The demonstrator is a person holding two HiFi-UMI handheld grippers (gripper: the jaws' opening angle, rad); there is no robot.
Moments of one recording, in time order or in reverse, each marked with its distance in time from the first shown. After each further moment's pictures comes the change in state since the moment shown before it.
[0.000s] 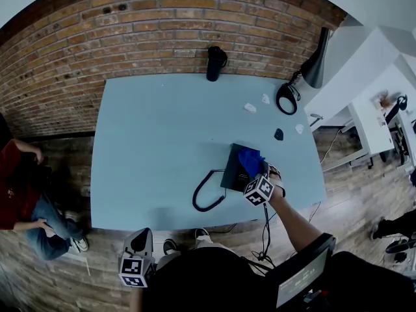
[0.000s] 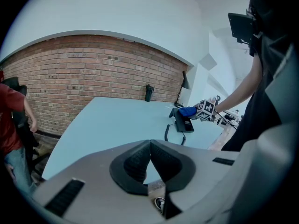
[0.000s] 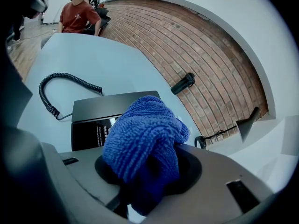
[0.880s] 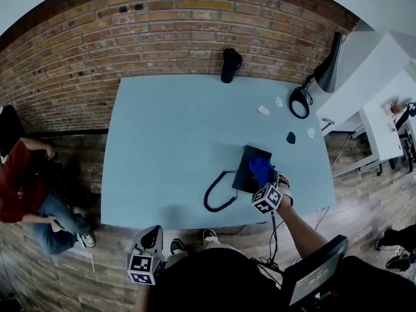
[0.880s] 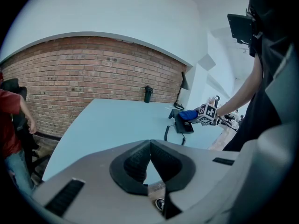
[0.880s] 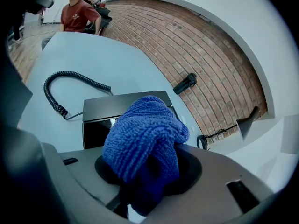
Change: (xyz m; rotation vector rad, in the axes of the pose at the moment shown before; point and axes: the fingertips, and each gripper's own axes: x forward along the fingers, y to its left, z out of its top) left arm 0.000 0.000 0.005 0.011 -0.011 -0.004; right arm -0.006 0.024 -0.003 0.001 0.000 -0.003
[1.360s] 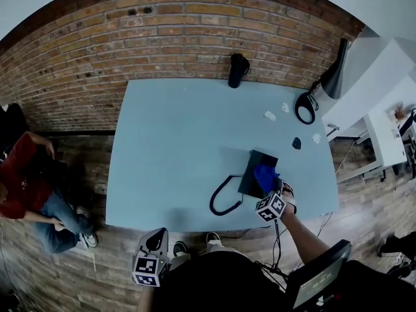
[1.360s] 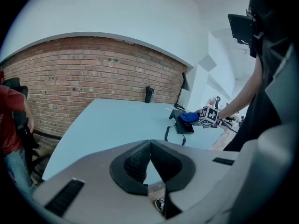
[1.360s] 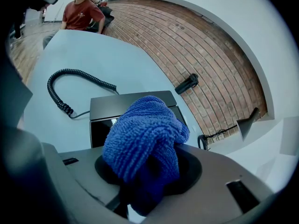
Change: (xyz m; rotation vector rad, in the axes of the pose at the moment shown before) left arm -0.001 -0.001 0.002 -0.008 -0.006 0.002; right arm -0.006 0.011 -0.005 -0.015 0.009 0.000
